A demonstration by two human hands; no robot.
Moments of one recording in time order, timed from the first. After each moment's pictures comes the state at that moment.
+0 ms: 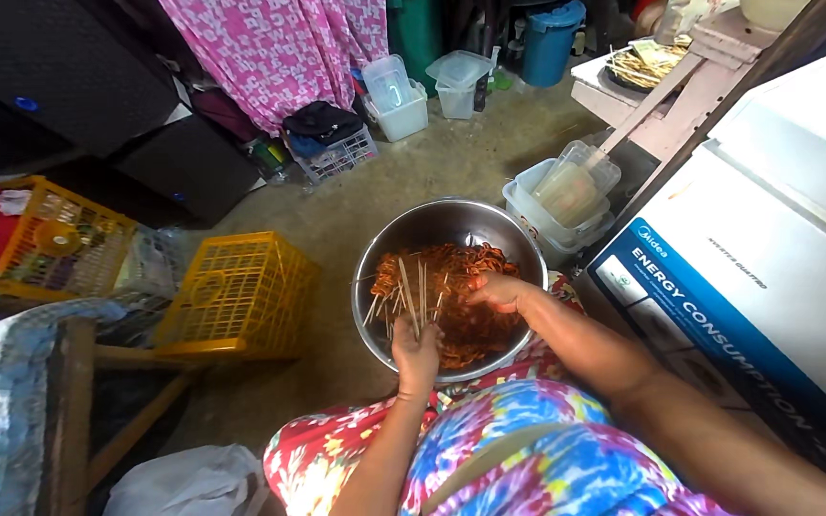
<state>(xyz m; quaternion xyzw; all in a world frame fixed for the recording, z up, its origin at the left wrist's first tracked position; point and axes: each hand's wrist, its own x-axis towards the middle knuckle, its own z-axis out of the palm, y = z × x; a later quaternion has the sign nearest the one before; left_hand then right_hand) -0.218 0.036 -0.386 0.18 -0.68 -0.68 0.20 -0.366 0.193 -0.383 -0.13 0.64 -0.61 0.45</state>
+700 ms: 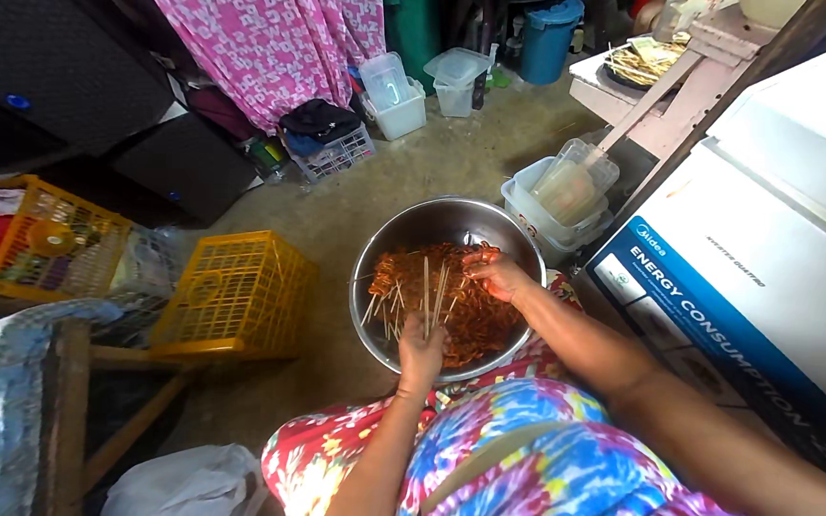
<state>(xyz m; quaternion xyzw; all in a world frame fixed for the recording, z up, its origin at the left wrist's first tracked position) -0.219 0.036 -0.380 0.15 -0.72 -0.67 0.10 -0.374 0.190 -0.384 0.00 0.59 -0.77 0.26</state>
